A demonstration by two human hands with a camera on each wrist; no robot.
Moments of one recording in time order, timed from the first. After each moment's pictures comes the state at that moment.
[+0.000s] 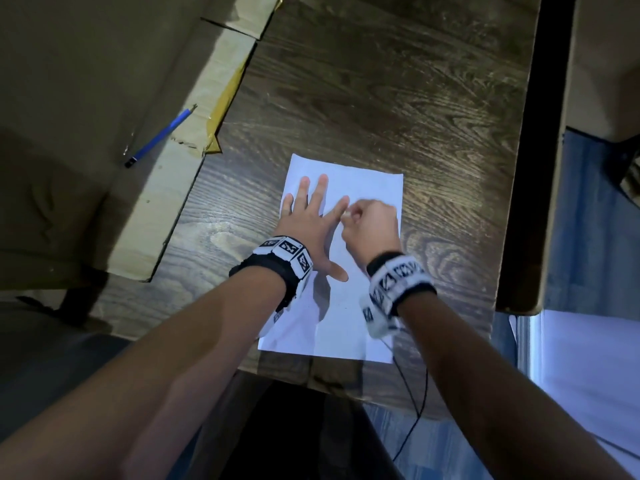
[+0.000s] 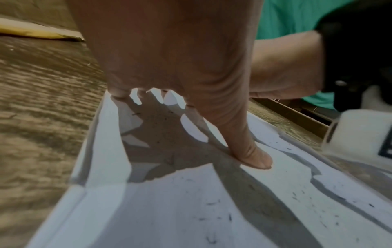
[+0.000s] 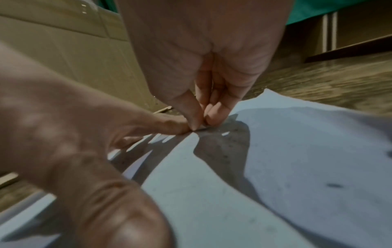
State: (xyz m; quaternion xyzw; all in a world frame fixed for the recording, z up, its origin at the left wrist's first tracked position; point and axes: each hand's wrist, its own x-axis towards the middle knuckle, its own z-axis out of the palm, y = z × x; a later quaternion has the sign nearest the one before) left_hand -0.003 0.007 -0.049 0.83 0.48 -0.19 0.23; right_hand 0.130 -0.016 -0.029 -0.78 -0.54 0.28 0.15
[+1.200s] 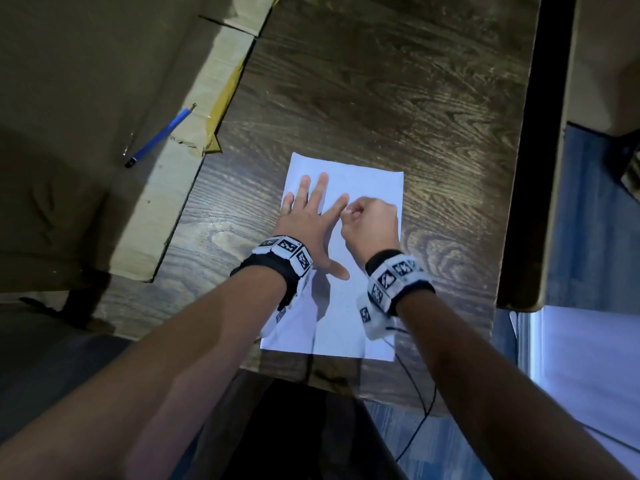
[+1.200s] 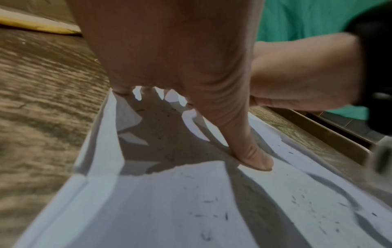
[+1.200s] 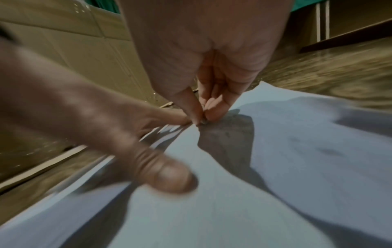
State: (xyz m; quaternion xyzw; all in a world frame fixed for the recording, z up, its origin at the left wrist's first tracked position) left_hand -0.005 0.007 -0.049 0.83 0.48 -0.18 0.23; right_hand 0.128 -0.015 -0.032 -0.79 -0.51 0.28 0.17
